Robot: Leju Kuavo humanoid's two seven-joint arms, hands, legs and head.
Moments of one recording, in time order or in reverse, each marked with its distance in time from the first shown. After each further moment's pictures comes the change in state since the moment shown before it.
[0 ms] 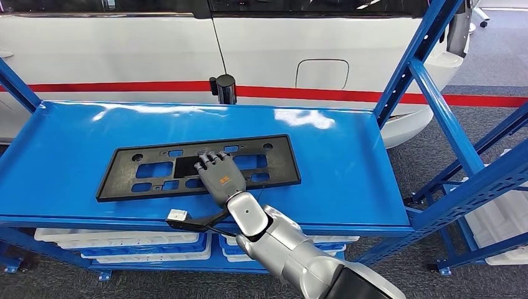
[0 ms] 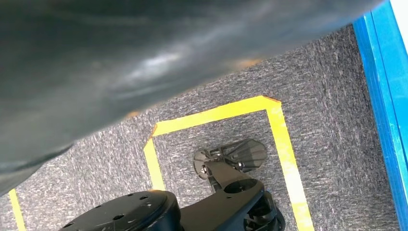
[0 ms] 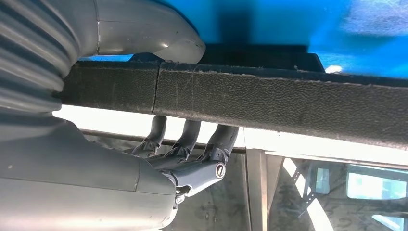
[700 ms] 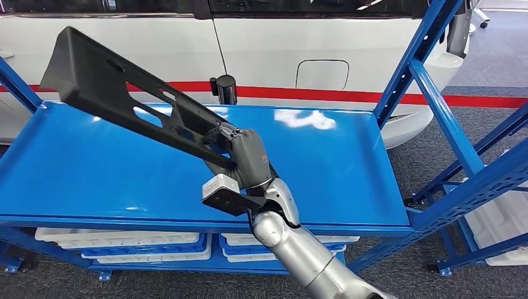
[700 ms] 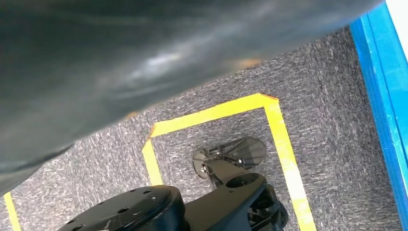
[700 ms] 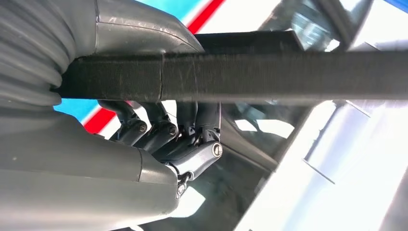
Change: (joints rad) left arm 0.012 -0.007 0.020 0.000 -0.047 0.000 -0.029; right arm 0.213 -0.134 -0.199 -0.683 -0.862 -0.039 -0.591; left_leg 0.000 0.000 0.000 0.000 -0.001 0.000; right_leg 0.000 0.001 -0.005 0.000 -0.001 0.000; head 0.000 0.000
